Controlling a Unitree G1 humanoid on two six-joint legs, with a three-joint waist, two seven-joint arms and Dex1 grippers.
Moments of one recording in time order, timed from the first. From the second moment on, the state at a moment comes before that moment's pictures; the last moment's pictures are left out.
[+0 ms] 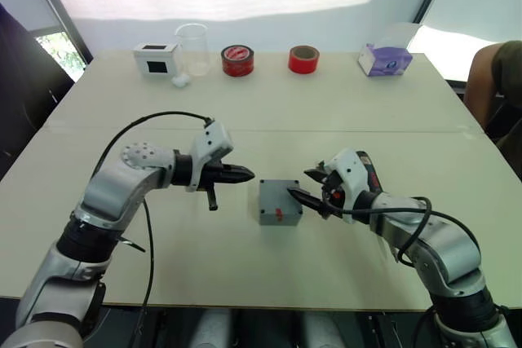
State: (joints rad) left arm -0.60 0.66 -0.20 -0.21 -0.43 0.76 -1.03; right arm -0.23 -0.53 0.06 -0.52 0.46 0.87 0.48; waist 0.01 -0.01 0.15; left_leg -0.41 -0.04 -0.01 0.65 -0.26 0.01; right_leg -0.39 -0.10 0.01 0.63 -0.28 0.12
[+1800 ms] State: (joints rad) left arm -0.59 0.51 -0.37 -0.34 -0.42 0.73 -1.00; right arm -0.62 -1.03 0.25 -0.04 0.54 1.45 0.74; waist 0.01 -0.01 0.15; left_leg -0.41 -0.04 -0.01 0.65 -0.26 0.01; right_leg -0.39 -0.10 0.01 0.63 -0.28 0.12
